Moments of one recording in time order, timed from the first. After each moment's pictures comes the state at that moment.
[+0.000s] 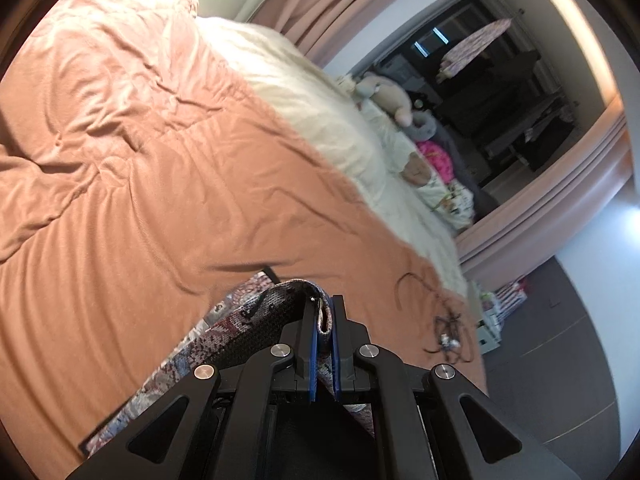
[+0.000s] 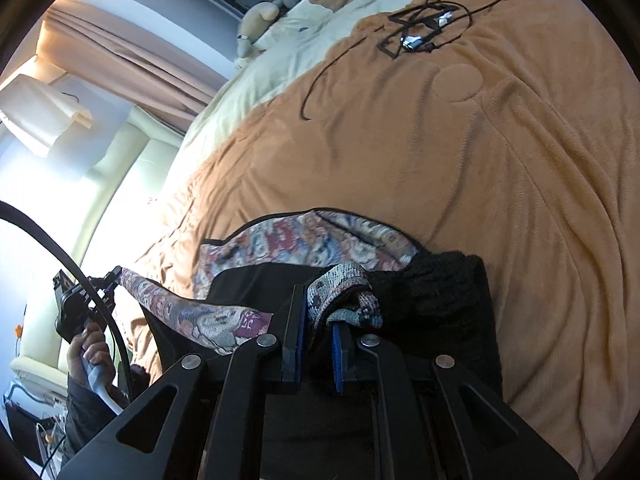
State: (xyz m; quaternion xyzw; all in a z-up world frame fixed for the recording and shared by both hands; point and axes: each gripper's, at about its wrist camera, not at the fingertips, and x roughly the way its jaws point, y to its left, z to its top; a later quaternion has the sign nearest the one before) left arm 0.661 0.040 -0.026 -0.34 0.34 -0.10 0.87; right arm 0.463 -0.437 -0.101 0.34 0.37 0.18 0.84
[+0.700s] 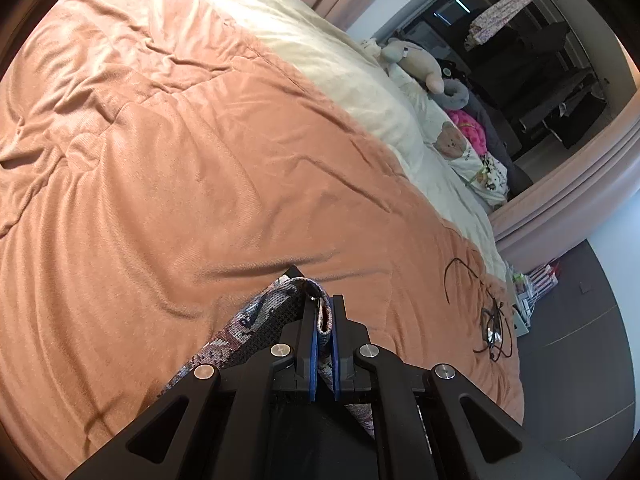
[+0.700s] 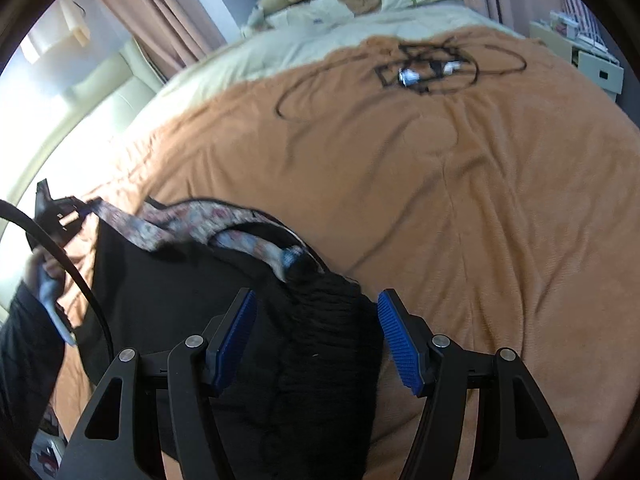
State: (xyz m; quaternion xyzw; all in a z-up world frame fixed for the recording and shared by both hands) left arm 0.731 0.023 -0.077 -0.32 0.40 -0.08 0.85; right arm 0.482 -0.433 -0.083 0.17 0.40 0.14 0.89
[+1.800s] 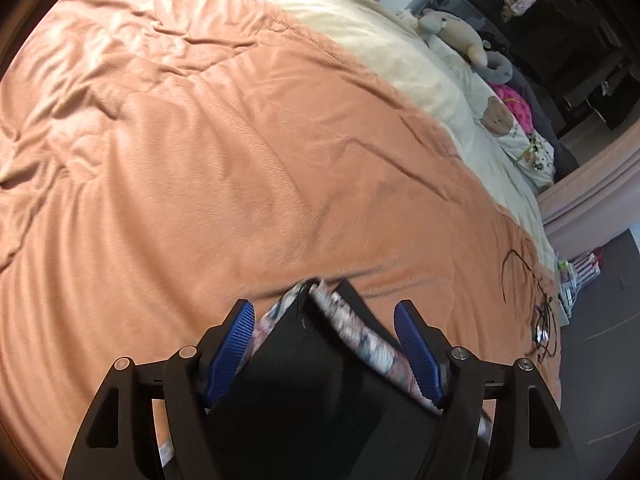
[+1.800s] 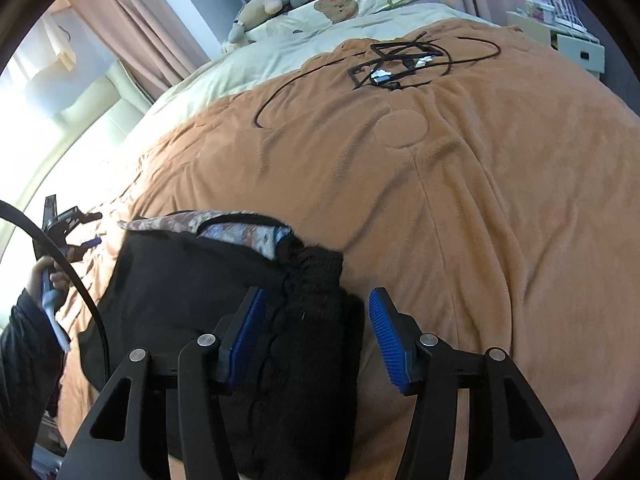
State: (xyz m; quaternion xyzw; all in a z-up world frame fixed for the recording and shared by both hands) left arm 0.771 0.030 -0.098 -0.27 0.47 -0.03 0.84; right arm 0.460 -0.453 -0.091 0.21 0.38 0.12 0.89
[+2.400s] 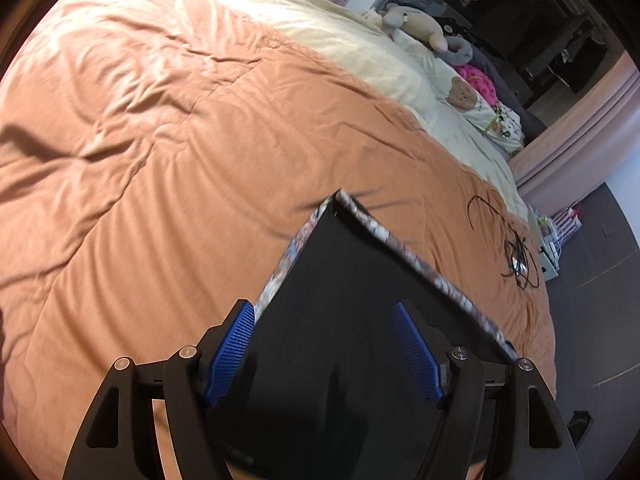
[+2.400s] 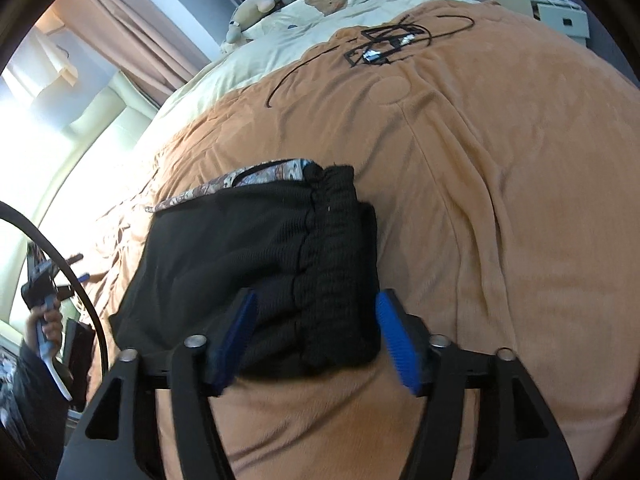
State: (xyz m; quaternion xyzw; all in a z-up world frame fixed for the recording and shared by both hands) left arm 0.633 0.070 -0.052 -0.23 0.47 -0.08 0.85; right arm 0.389 -0.464 -0.088 0.26 0.39 0.13 0.87
